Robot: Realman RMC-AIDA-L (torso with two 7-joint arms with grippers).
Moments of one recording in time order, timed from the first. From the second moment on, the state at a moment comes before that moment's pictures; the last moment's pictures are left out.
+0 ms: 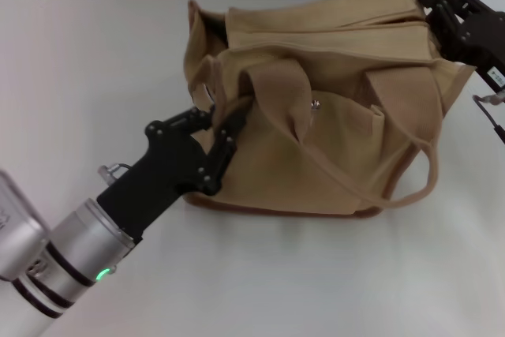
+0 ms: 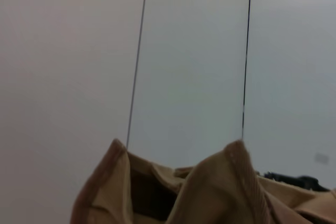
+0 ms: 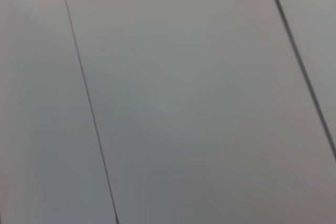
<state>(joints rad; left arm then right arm) -0.40 -2.08 0.08 -0.25 2.00 1.56 -0.28 0.57 2.08 0.25 -0.08 -2.06 -1.50 0.76</state>
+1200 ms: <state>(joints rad) -0.39 -1.99 0.55 0.36 2.10 1.99 -0.73 0.51 2.08 -0.69 -0.37 -2.09 -1.87 0.91</state>
